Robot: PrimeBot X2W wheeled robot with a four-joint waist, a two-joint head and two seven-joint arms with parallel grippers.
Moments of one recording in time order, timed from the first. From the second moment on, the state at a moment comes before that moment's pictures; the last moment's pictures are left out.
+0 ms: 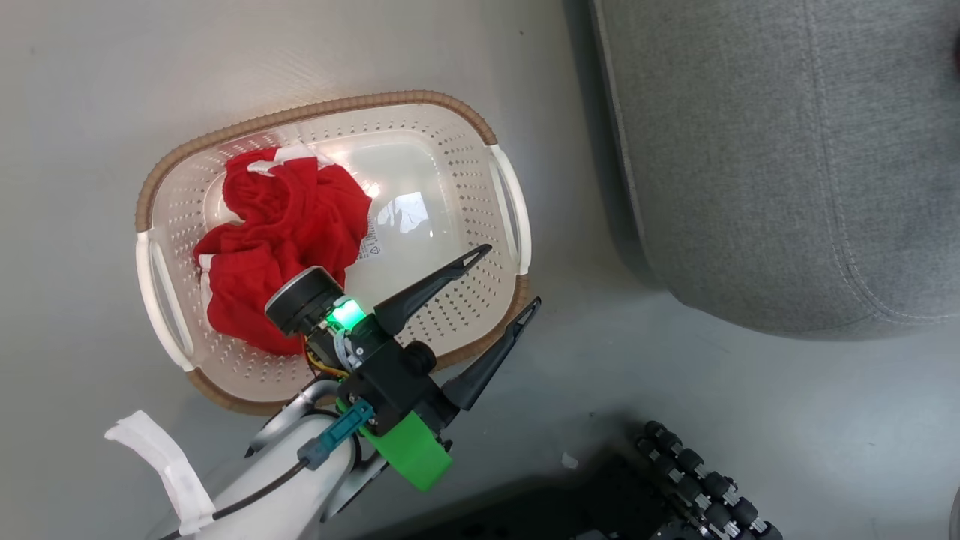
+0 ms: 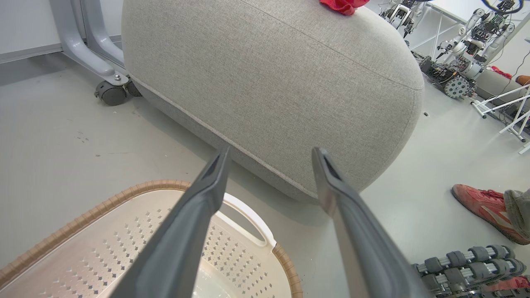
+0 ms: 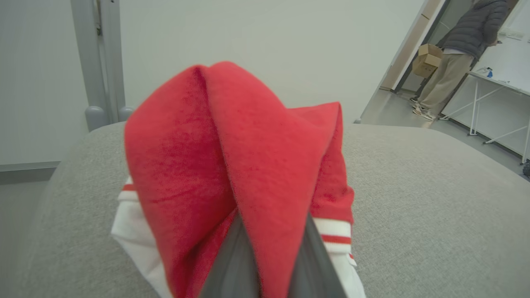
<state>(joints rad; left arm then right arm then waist) -0.51 0.35 -0.83 0.07 -0.25 -0.13 -0.26 -0.81 -0.29 -0.38 0.37 0.13 0.13 -0.26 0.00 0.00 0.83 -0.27</state>
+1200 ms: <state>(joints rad) -0.09 0.06 -0.30 0.23 -0.32 -0.01 -0.26 -0.17 -0.11 0.11 0.29 0.19 0.13 -0.26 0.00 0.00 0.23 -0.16</state>
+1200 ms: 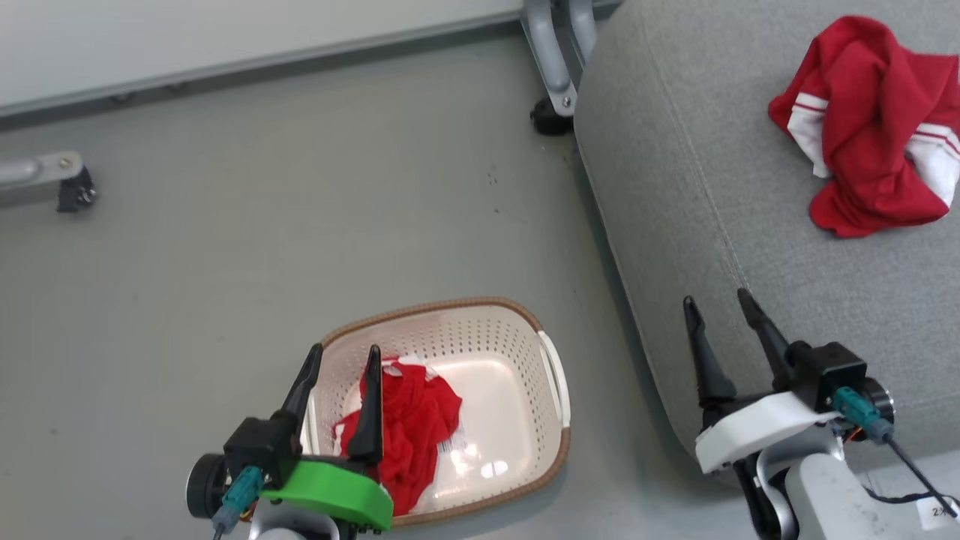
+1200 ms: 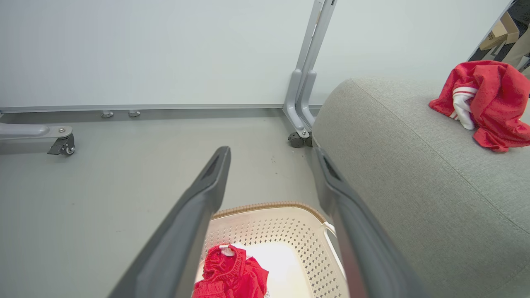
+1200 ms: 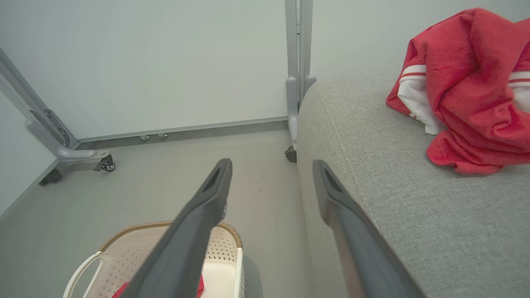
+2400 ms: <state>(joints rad) 0.19 0.05 -0.19 0.02 -0.16 0.00 -0.26 0.15 -0.05 0.18 0.09 0.15 0.13 -0.26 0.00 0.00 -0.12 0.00</state>
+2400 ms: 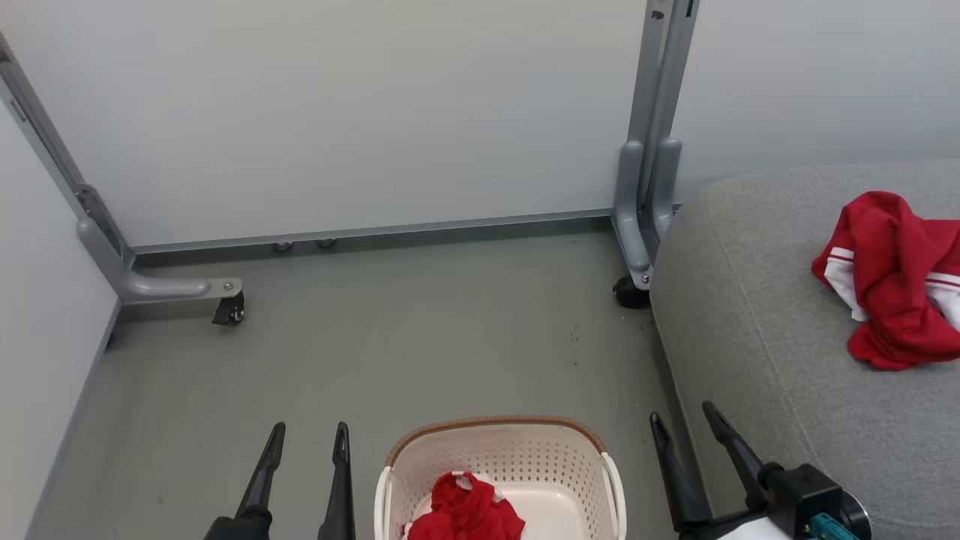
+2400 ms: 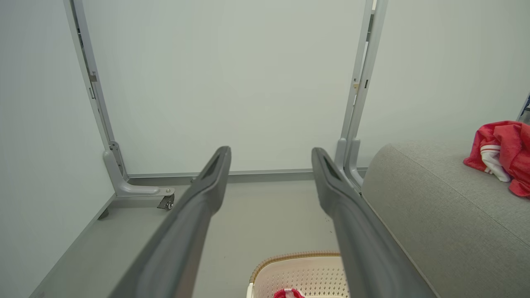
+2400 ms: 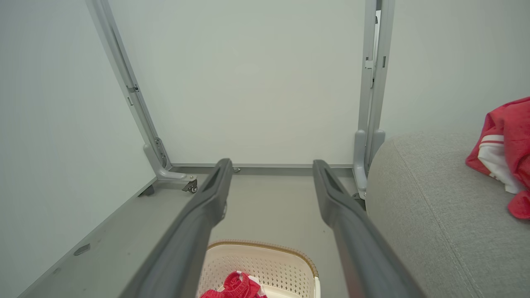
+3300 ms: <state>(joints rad) 0.19 0.05 -0.23 0.08 -0.10 -0.05 -0.26 0.16 -0.05 0.12 0.06 0.23 0.13 -0.26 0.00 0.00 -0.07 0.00</state>
